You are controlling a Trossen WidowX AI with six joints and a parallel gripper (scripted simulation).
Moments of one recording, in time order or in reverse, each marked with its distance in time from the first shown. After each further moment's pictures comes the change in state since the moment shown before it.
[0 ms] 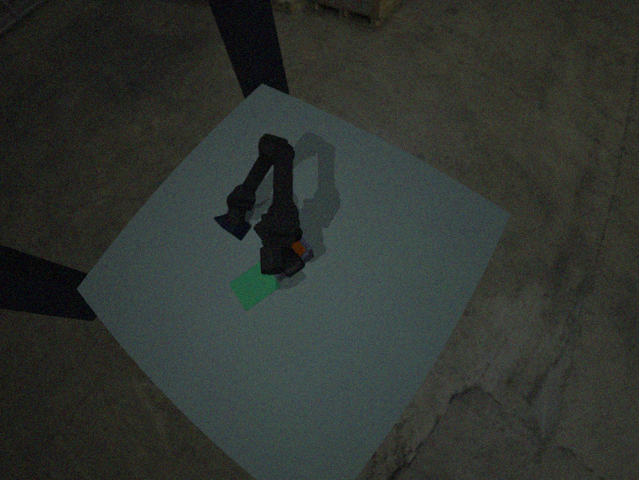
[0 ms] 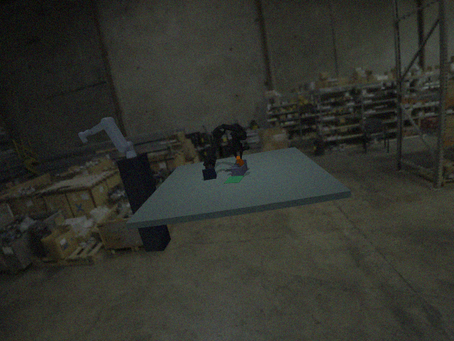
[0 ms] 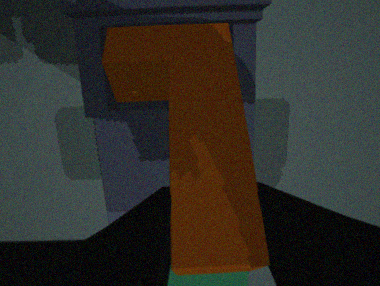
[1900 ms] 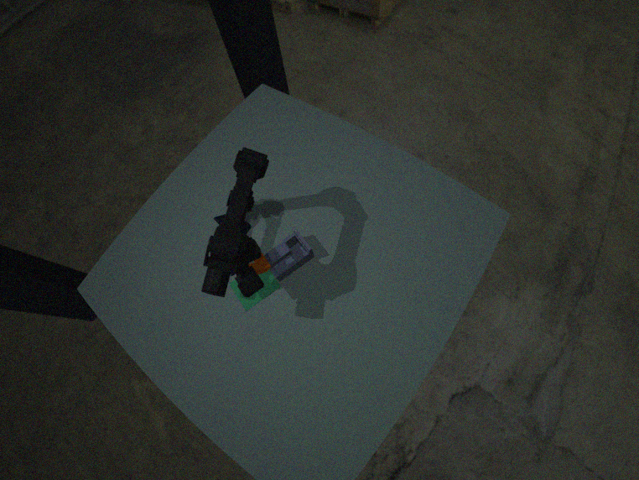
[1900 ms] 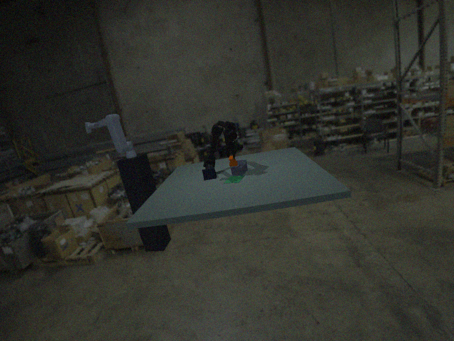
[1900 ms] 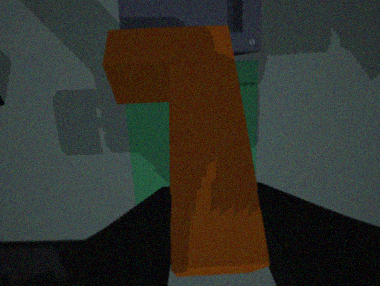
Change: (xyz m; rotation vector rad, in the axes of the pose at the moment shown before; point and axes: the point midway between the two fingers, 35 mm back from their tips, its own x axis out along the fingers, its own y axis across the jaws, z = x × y) arm -0.036 0.013 -0.123 0.004 0.000 -0.003
